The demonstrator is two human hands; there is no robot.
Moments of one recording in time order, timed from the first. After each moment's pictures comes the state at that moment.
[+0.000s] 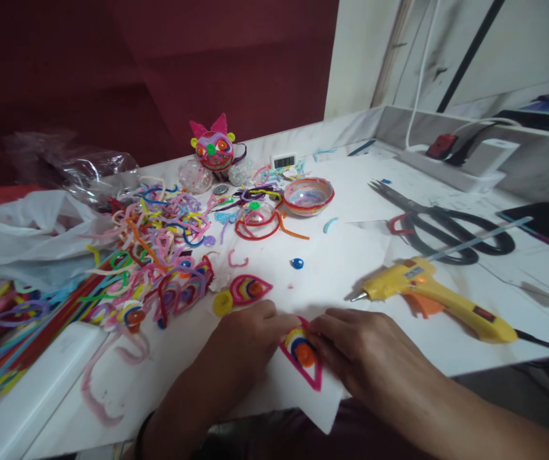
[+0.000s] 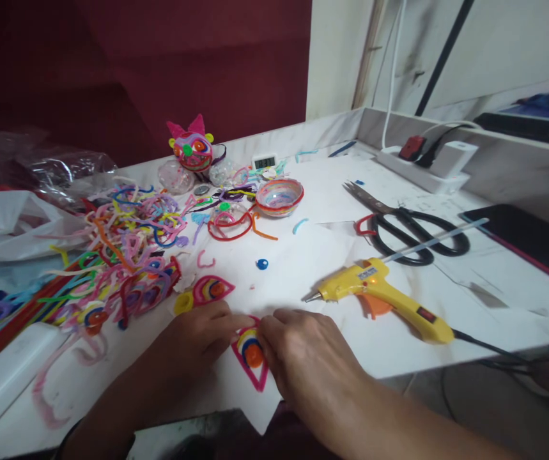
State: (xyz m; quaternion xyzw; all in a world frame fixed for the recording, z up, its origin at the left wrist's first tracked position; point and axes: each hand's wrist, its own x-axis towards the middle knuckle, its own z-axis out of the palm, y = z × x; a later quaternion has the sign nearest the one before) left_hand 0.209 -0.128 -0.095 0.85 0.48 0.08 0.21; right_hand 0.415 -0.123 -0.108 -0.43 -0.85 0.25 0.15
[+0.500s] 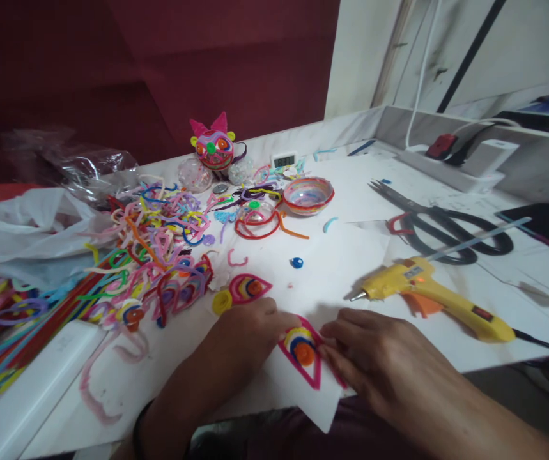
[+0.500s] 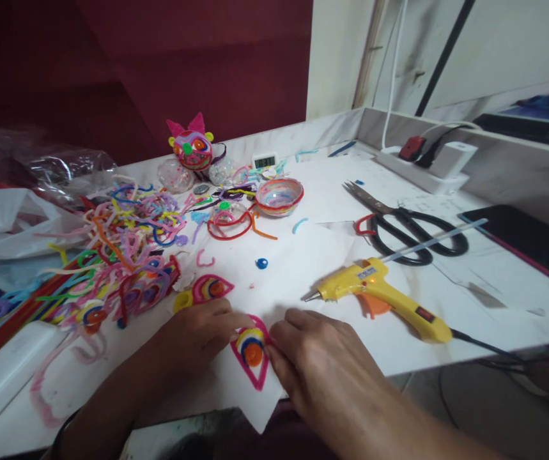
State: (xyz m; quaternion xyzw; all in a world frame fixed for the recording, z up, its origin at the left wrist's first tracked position) left_hand 0.209 -0.123 -0.090 0.86 0.46 0.06 0.22; right_hand 0.430 -0.130 -0.105 -0.43 -0.86 0.26 0.13
